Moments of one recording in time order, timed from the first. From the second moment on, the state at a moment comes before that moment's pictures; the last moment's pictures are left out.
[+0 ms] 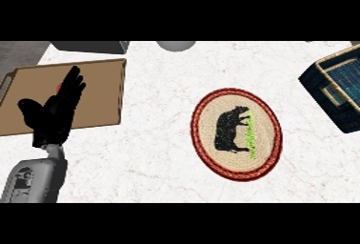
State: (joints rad) left arm -0.25 0.17 0.12 -1.49 -0.05 0.03 0.17; right arm -1.17 -0.76 -0.04 -0.04 1.10 -0.29 0.42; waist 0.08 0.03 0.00
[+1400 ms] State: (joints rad) left arm -0.26 0.17 0.12 -1.47 -0.05 0.03 0.16; right arm -1.11 -0.76 -0.10 -0.03 1.03 -0.15 0.51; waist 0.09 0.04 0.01
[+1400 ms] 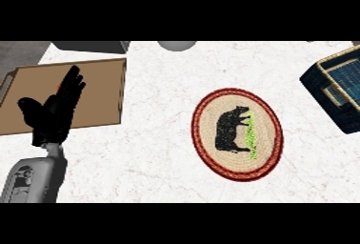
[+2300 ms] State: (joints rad) left arm -0.26 0.19 0.15 -1.45 -0.04 0.03 0.16; right arm -1.09 -0.78 -0.35 -0.19 0.79 -0.55 0.47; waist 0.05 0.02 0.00
